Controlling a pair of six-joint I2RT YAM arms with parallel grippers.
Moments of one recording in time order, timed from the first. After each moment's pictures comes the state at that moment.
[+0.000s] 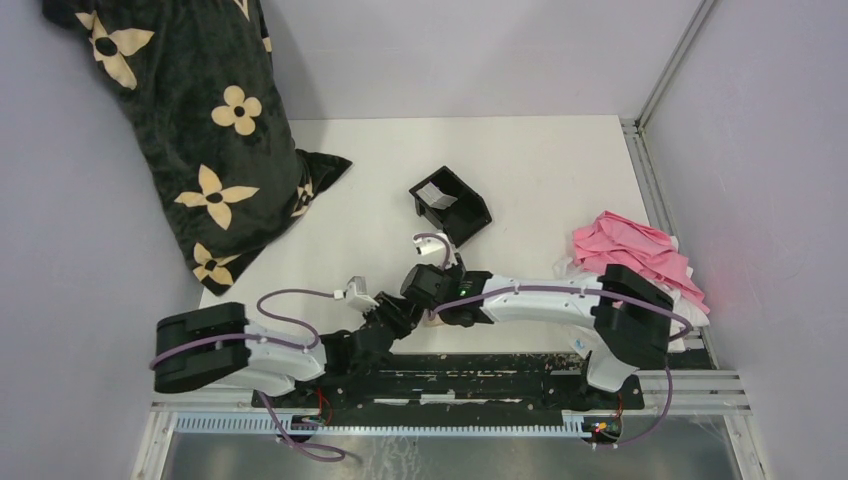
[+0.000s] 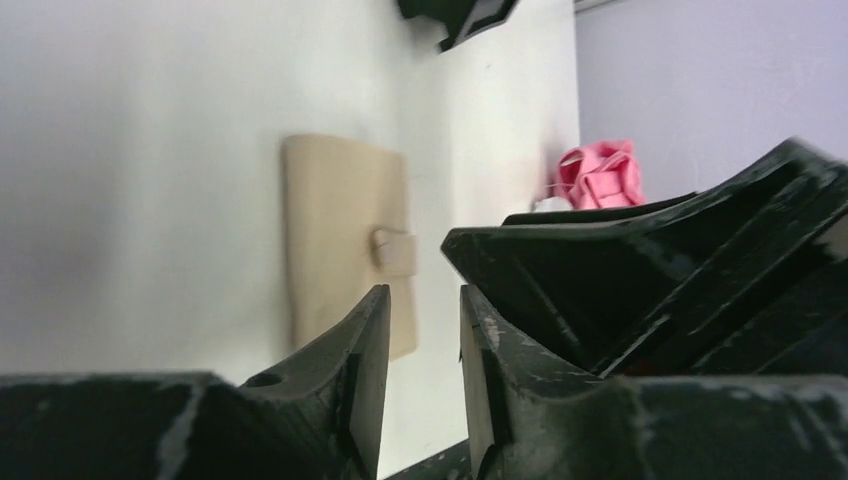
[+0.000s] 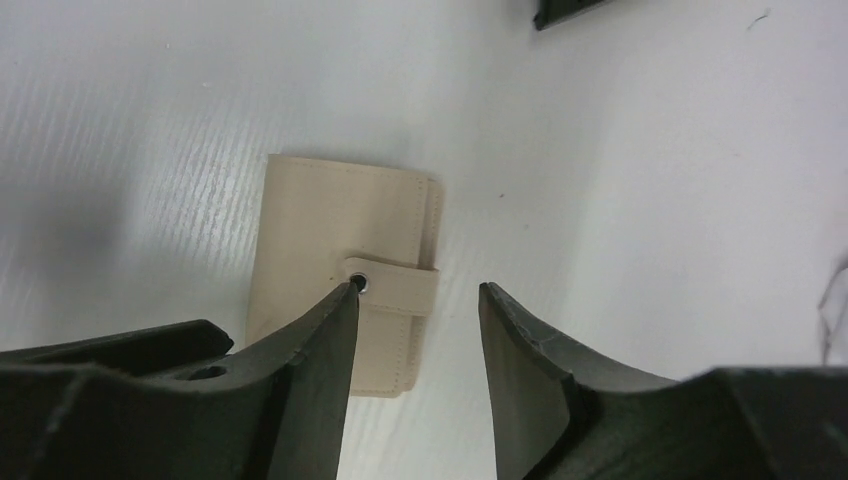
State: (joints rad) left arm -1.31 1.32 0.08 0.82 -0.82 -1.42; right arm 1.20 1.69 1.09 -0.50 0.68 0.66
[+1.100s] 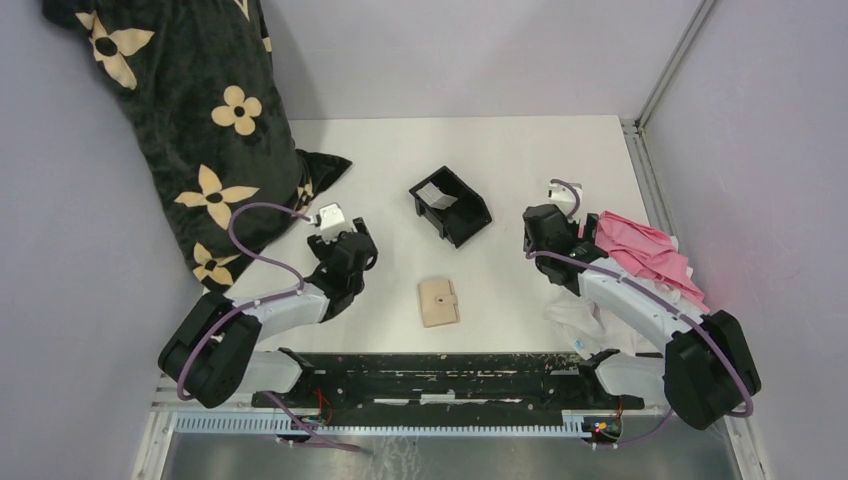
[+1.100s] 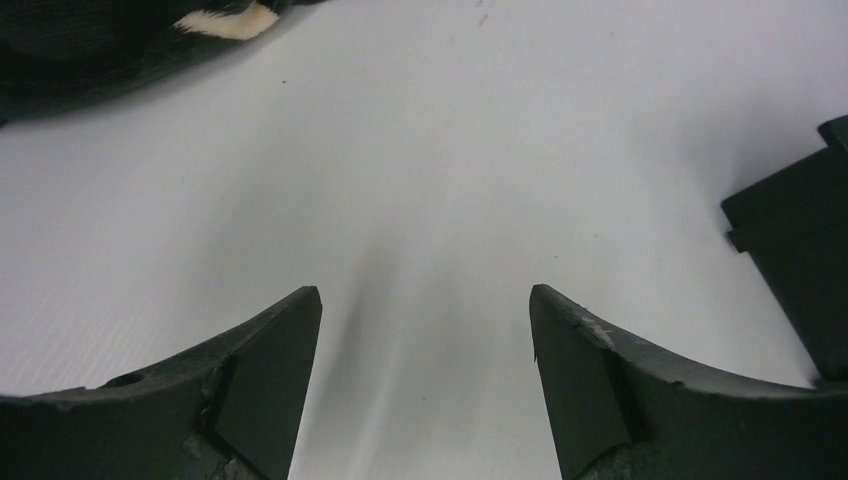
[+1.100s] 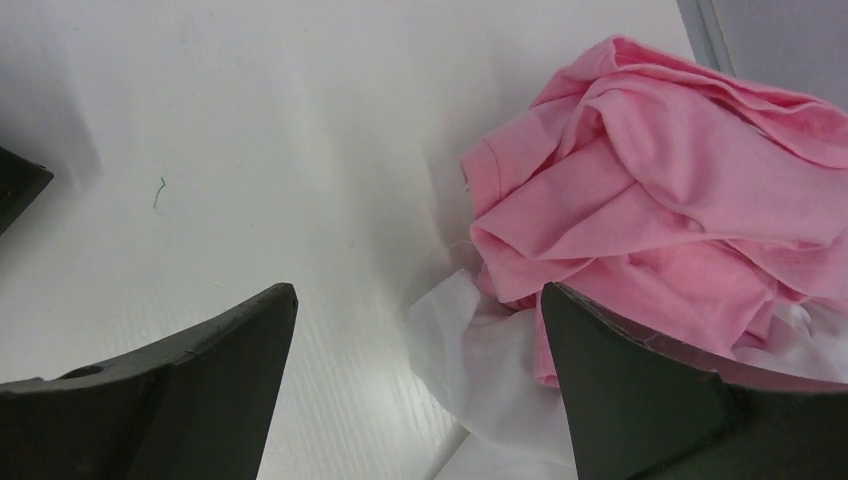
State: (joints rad) left arm -0.60 1.31 0.45 0.34 -0.80 -0.54; right arm 0.50 1.20 0.70 -0.28 0.76 0.38
